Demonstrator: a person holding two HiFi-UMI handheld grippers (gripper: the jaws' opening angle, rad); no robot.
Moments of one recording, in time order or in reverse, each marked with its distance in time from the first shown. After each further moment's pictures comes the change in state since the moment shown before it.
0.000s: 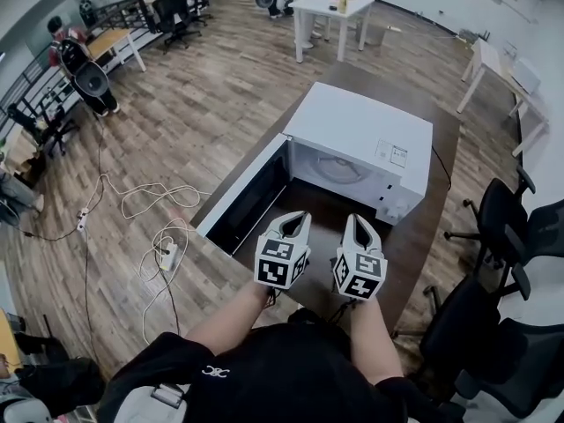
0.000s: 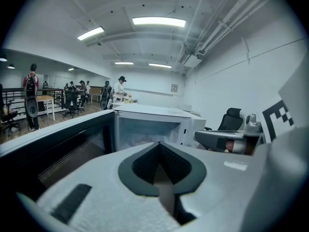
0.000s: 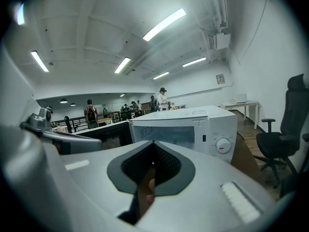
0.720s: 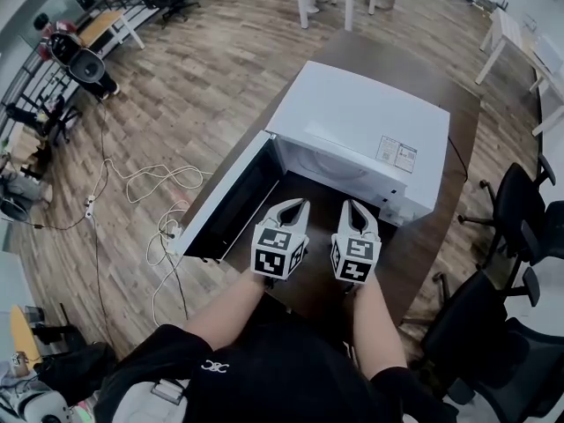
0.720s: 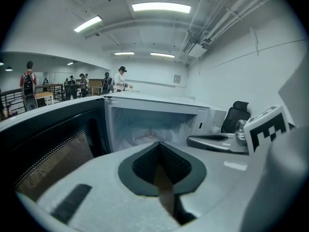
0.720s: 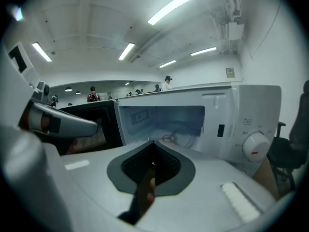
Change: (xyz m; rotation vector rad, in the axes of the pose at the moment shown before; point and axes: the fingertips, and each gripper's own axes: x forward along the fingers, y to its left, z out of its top) left arm 0.100 0.024 -0.009 -0.008 0.114 0.024; right arm 0.109 -0.048 -0.043 -0.074 0.137 0.050
